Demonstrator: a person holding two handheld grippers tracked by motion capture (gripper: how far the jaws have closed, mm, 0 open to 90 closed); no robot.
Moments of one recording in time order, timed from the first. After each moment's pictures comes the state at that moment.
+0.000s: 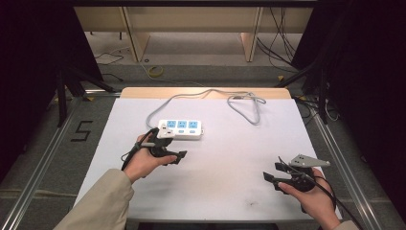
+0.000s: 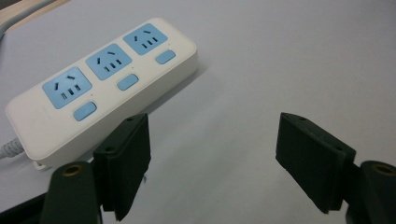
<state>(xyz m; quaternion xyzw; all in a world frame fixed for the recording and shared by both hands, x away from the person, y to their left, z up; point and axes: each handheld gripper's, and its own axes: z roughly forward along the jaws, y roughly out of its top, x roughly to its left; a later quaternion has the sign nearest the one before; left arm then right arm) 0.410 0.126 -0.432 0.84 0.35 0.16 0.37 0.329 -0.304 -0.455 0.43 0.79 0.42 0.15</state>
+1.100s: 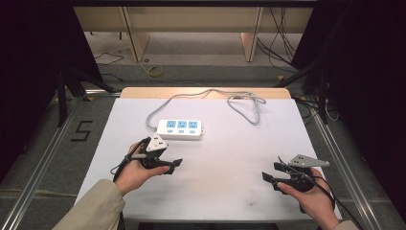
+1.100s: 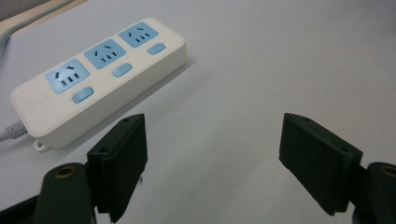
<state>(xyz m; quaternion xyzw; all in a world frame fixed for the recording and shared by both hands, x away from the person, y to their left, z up) 0.382 0.146 -0.439 0.83 0.34 0.18 0.40 0.329 -0.301 -0.455 0.43 0.78 0.43 0.14</state>
